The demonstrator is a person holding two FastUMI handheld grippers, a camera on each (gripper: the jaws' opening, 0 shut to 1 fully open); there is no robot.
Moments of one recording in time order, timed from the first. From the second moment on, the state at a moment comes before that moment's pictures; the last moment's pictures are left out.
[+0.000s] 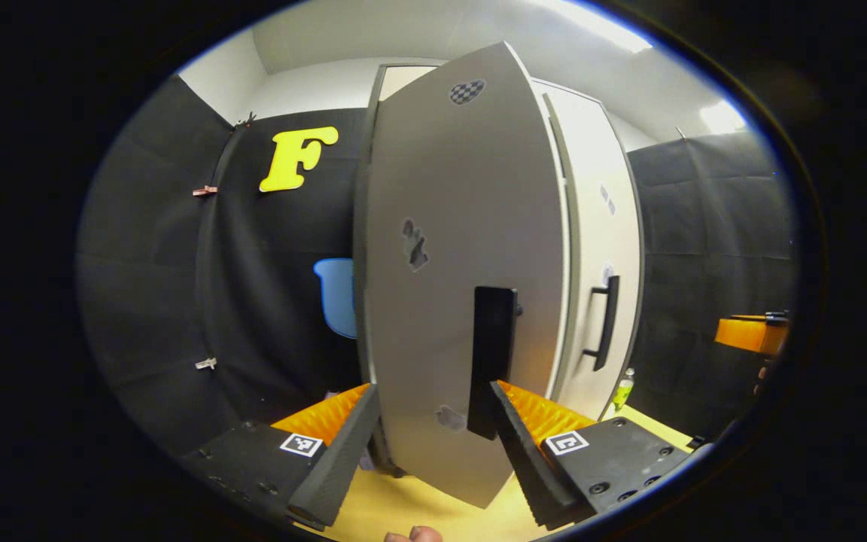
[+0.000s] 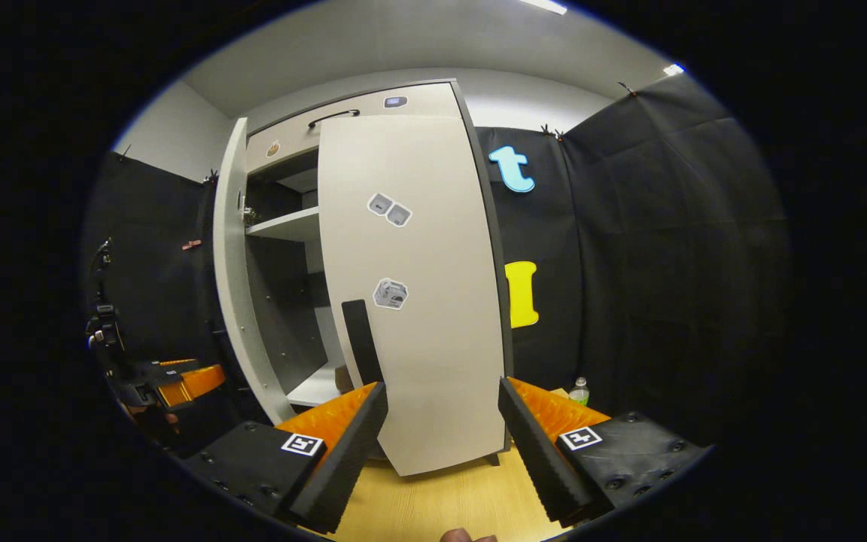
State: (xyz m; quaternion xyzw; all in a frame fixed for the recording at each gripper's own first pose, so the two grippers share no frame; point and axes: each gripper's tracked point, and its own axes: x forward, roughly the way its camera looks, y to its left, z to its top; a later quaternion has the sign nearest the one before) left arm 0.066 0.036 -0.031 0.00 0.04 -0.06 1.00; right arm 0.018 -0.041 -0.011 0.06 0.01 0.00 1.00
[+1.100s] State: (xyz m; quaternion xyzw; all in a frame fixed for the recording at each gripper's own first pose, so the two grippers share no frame) left arm 0.006 -0.034 -0.011 -0.01 0.02 -0.09 1.00; right arm 0.000 -0.020 0.001 0.04 -0.01 0.02 1.00
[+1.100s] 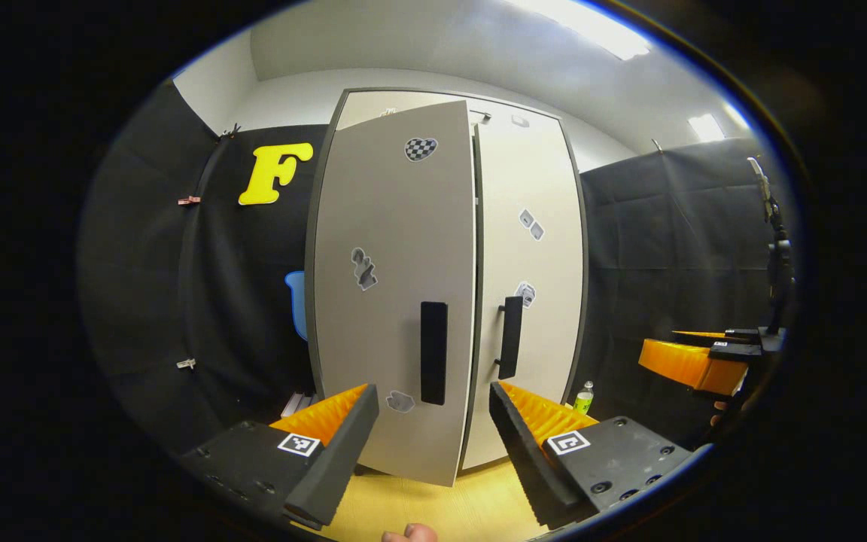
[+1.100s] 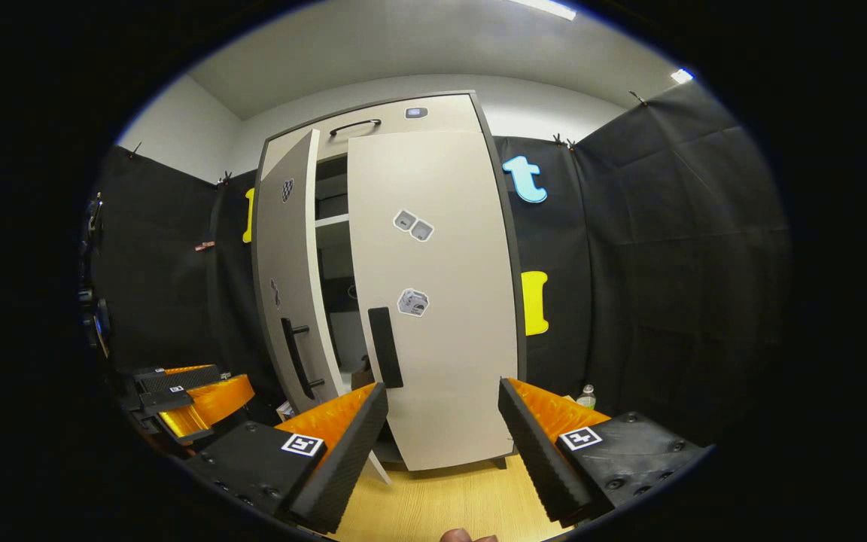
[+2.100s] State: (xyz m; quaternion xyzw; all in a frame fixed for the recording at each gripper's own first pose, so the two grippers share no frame) left arm 0.017 -0.017 -0.017 0.01 0.03 -0.07 1.00; right arm -0.001 -0.025 -0.002 0.04 -0.01 0.02 1.00
